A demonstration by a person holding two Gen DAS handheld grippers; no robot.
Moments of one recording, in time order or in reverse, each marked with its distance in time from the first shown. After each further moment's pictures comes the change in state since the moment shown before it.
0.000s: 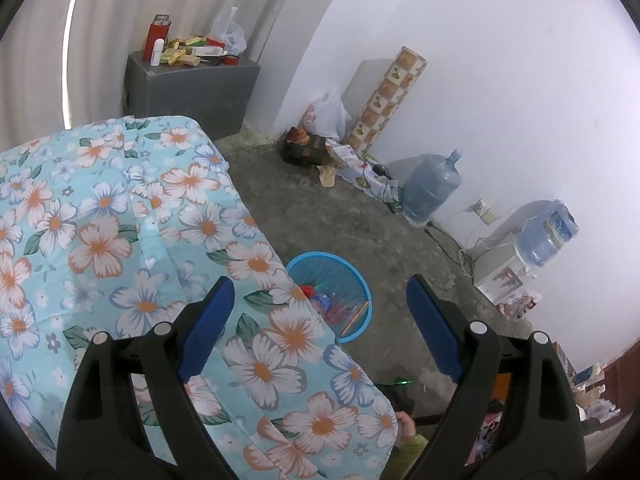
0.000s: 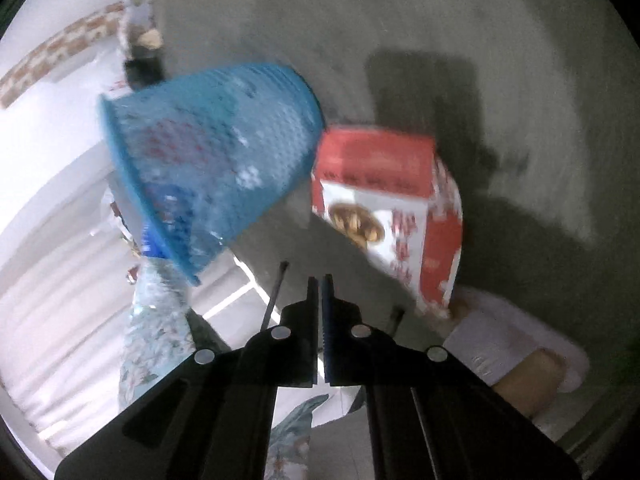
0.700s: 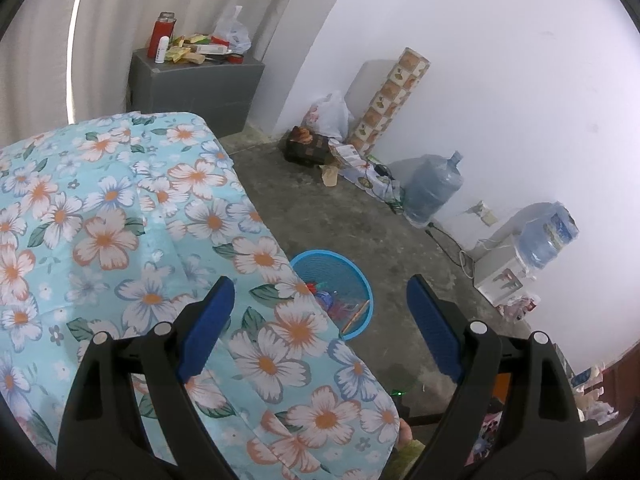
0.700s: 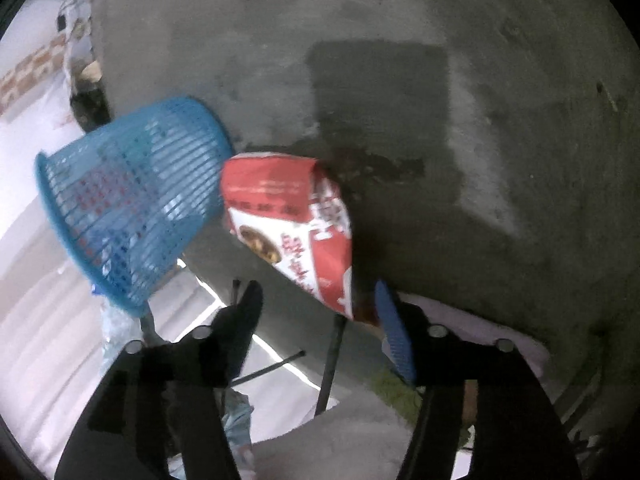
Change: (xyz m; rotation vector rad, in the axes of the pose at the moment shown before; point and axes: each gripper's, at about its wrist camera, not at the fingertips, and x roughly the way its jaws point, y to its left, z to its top) left arm -0.004 0.005 -0.004 -0.016 0.002 0.012; right arm 0.004 -0.075 0.007 0.181 0.004 -0.128
